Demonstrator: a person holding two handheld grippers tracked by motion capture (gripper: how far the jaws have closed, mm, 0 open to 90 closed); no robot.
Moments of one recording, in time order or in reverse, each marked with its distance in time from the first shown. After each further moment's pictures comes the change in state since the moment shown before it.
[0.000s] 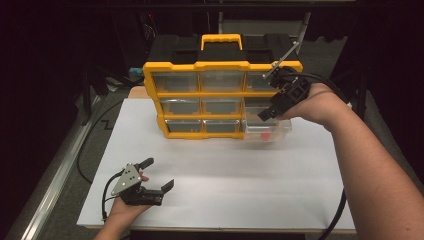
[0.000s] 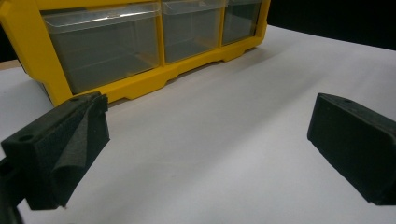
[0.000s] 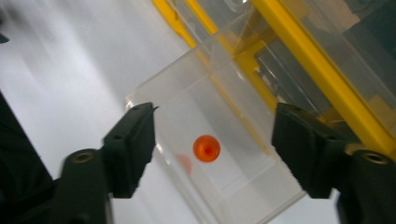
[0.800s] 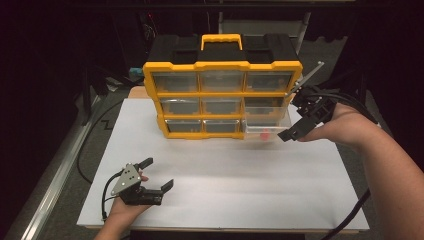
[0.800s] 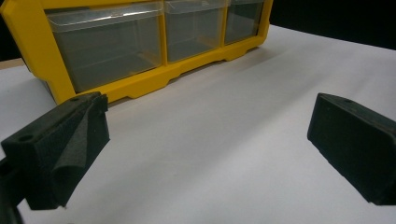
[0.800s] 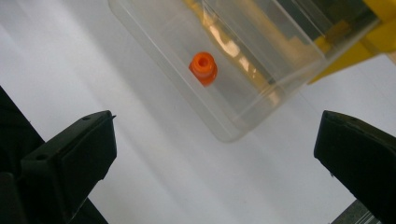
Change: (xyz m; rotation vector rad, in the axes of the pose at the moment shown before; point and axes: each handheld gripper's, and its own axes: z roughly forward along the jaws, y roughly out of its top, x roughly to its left) left arm 0.001 0.000 -0.001 0.000 0.009 -0.006; right arm 0.007 -0.060 -0.008 0.049 -0.052 0.081
